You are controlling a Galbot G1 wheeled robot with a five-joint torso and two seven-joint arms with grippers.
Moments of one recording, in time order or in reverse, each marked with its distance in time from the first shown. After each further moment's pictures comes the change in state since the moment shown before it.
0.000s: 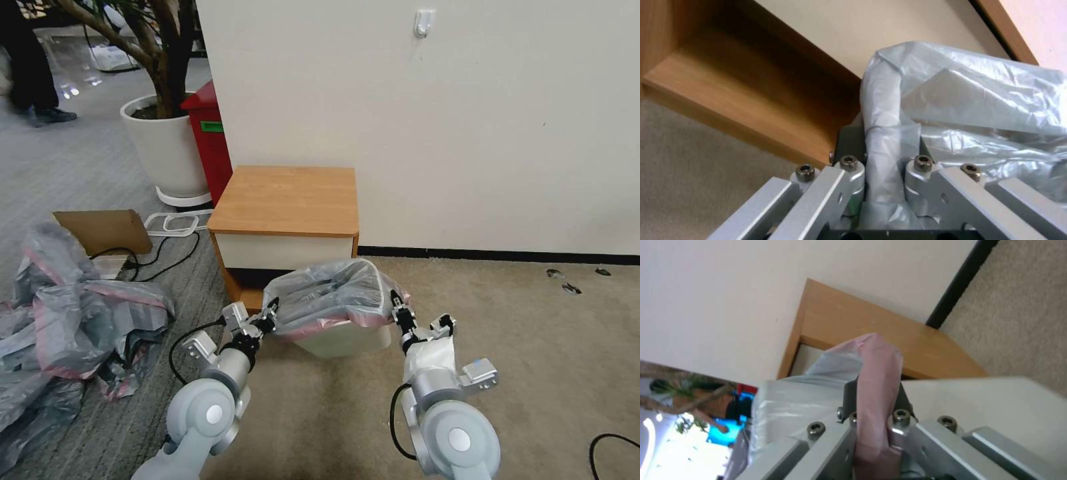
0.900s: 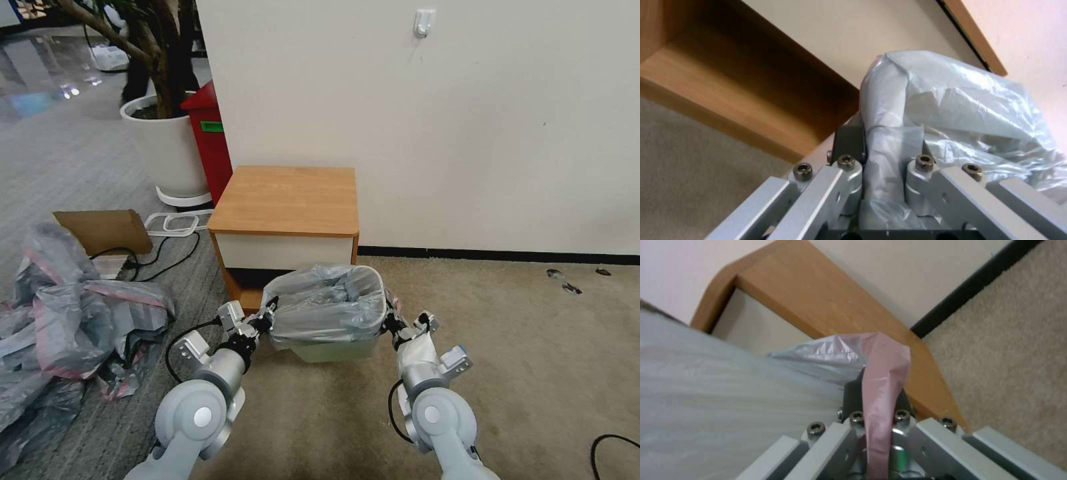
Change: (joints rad) left arm 0.034 0.017 -0.029 -0.066 -0.075 0.037 -0.004; right arm 0.123 -0.022 0.013 -0.305 -0.289 -0.009 -0.233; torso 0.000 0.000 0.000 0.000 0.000
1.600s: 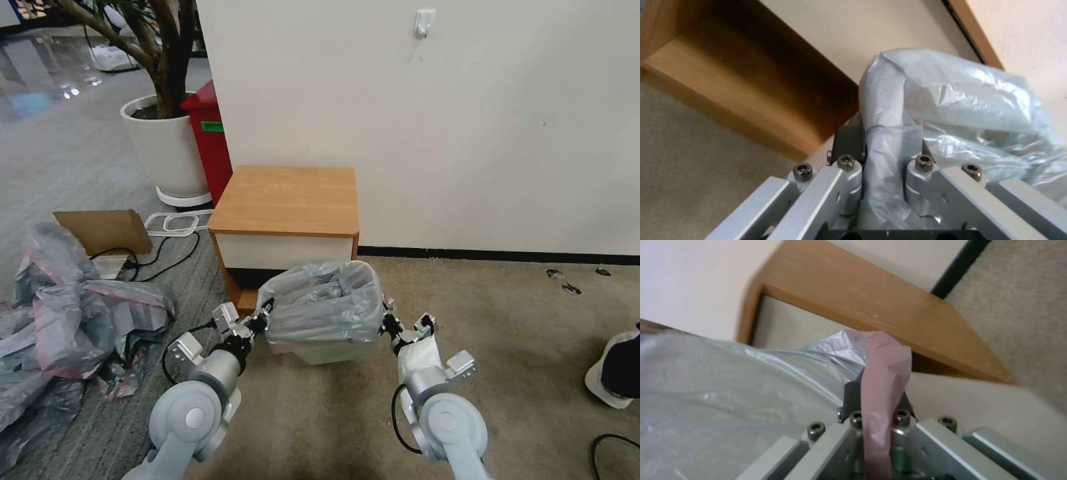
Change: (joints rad) left arm 0.008 0.001 -0.012 -0.013 -0.052 0.008 -0.035; right arm -0.036 0.002 0.005 0.099 0.279 -0.110 0.069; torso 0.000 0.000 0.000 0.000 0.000
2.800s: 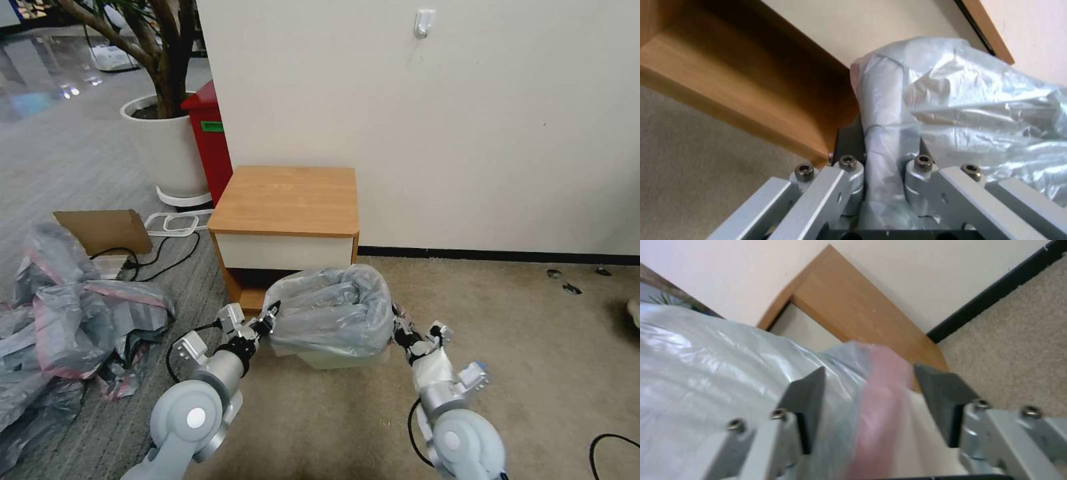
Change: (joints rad) left arm -0.027 0.020 0.009 0.019 0.012 0.028 0.008; right arm -0.117 -0.091 0.058 0.093 -0.197 0.076 -0.138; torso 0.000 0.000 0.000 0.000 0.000
